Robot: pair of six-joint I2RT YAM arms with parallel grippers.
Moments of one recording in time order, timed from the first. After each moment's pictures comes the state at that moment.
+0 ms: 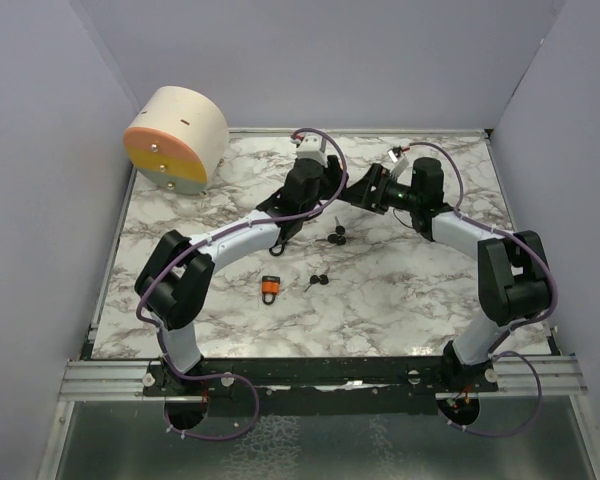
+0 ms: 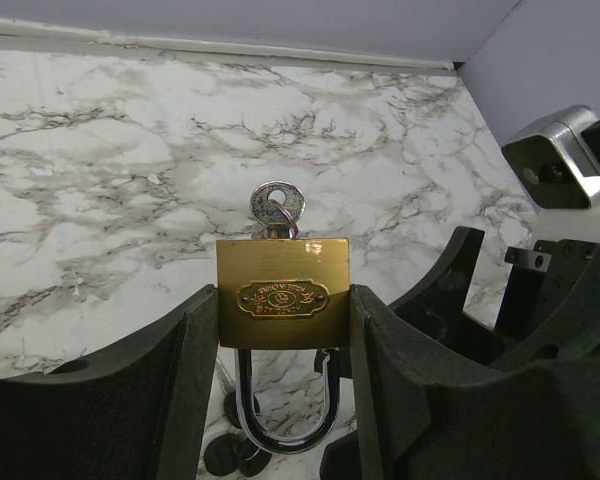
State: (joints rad) left arm -0.72 1.79 1.28 0.28 -0.26 -0.50; right arm 0.22 1.68 0.96 0.39 -0.75 0.71
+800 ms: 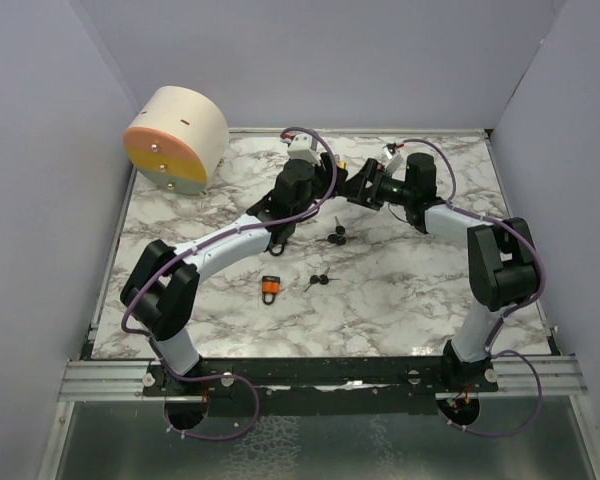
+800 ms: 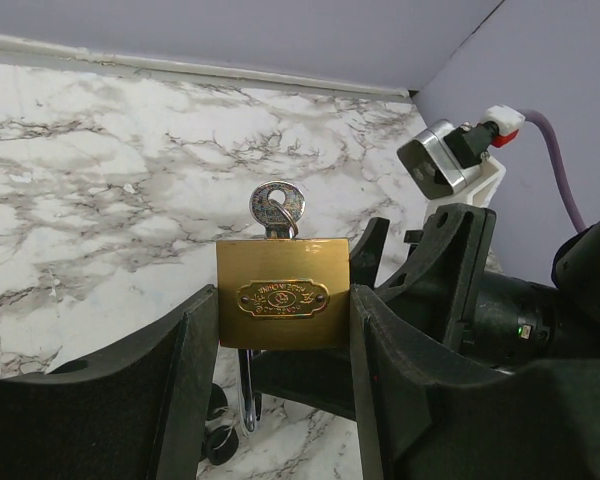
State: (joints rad) left arm -0.72 1.69 1.23 0.31 -0.23 -0.56; right arm 0.22 1.80 1.04 0.42 -0.76 0.75
